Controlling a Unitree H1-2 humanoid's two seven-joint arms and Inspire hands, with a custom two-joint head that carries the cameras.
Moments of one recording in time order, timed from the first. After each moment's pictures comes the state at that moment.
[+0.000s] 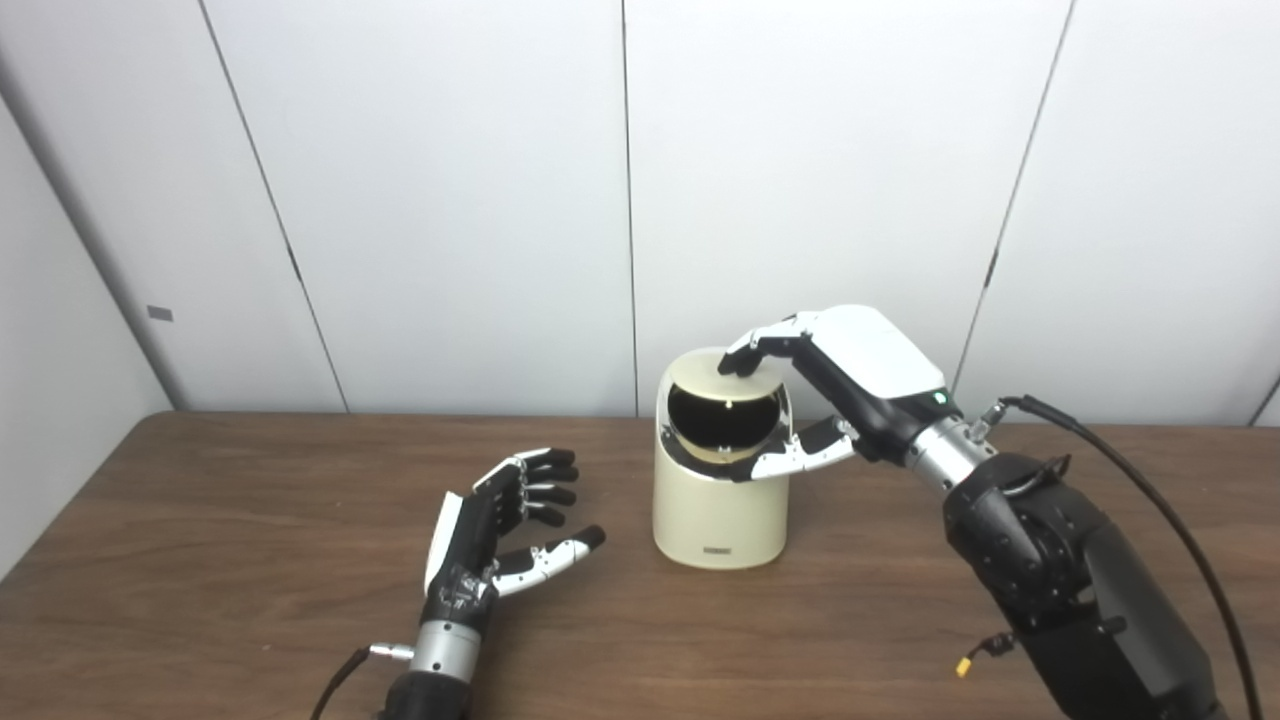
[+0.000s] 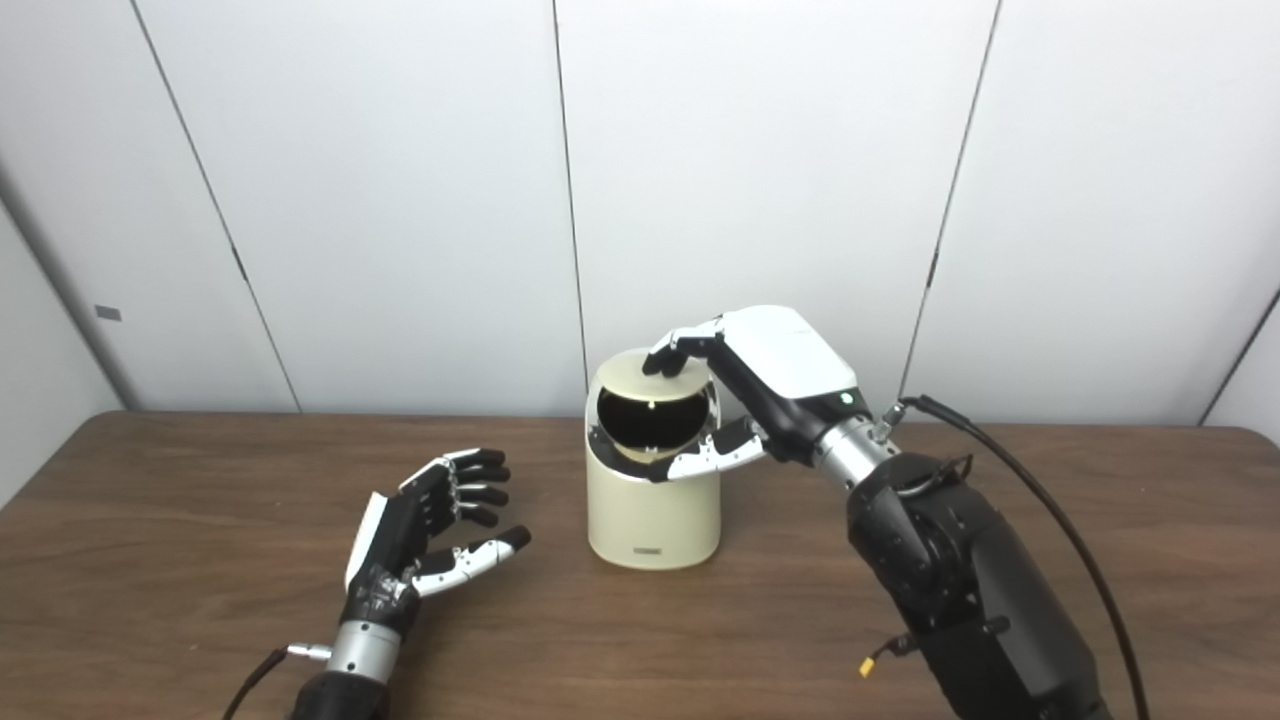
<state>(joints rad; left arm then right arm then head) -0.27 0.08 0.02 0.28 0.09 -0.29 0.04 -0.66 -0.32 0.30 -0.04 -0.75 -0.01 0.24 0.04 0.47</state>
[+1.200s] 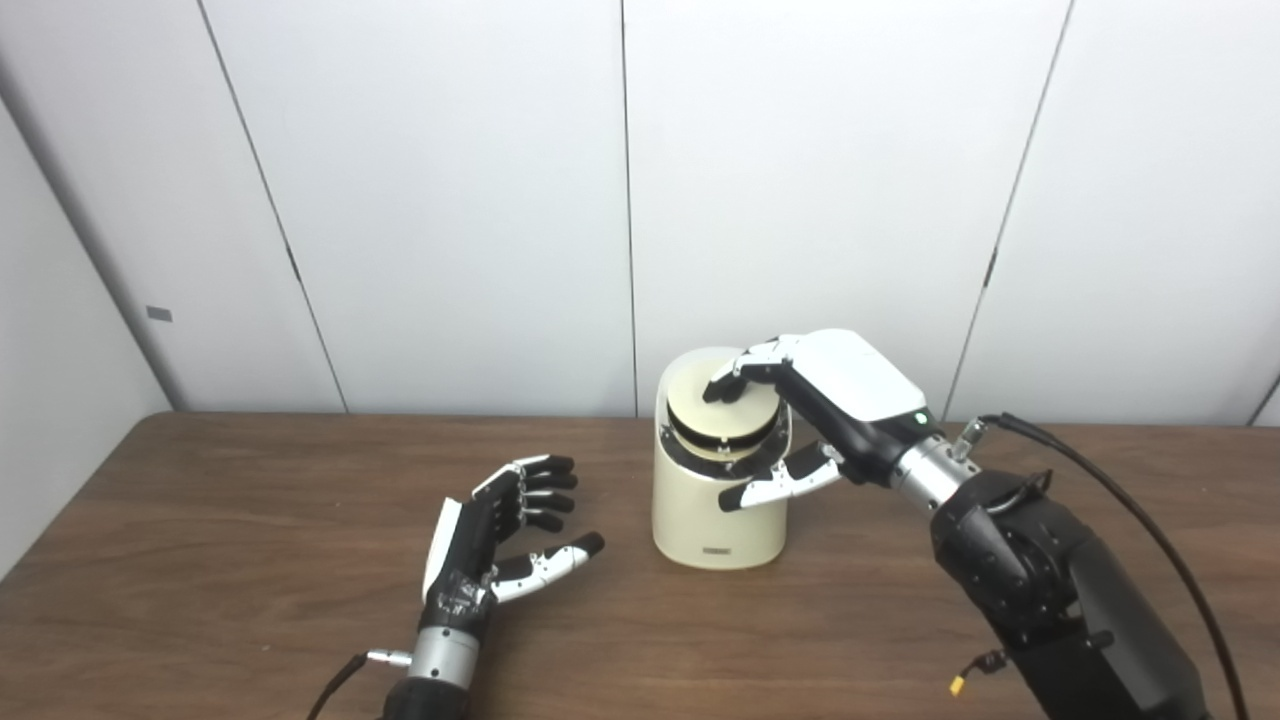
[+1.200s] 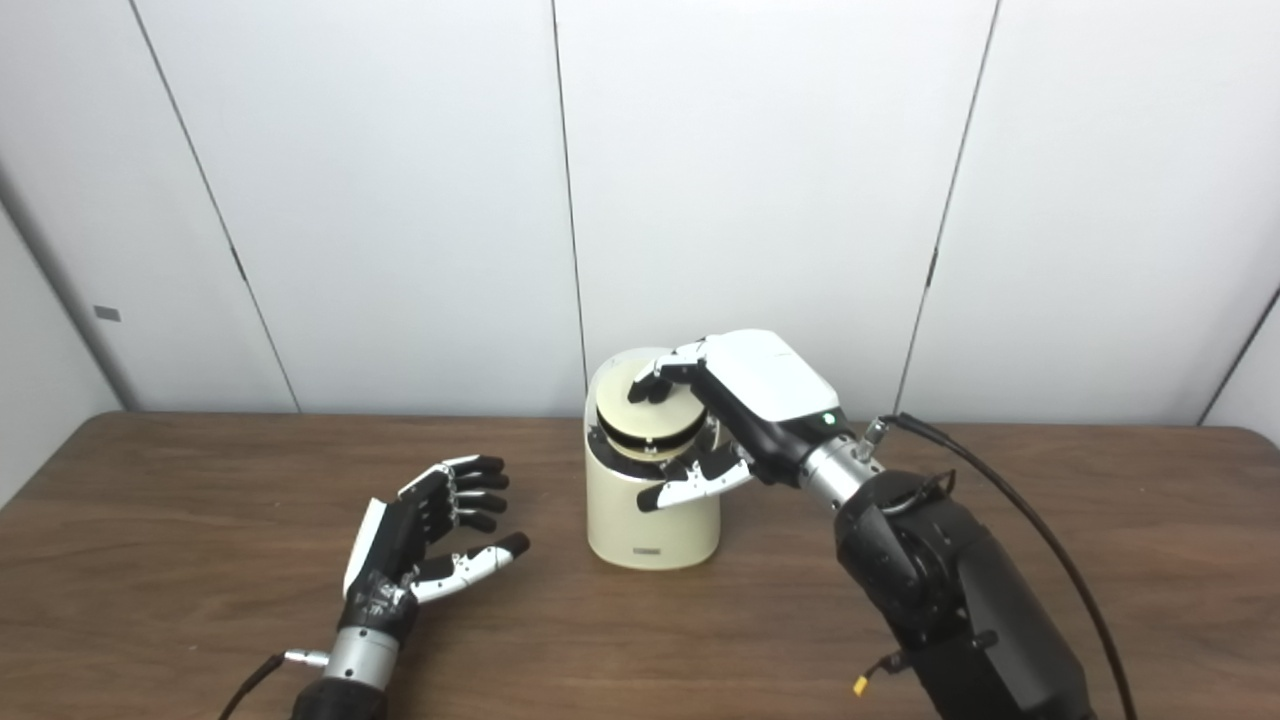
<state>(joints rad) -0.26 0.08 0.02 0.26 0.09 -0.26 0.04 -0.64 -0.32 0.33 -0.03 -0.75 -0.03 0.25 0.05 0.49</state>
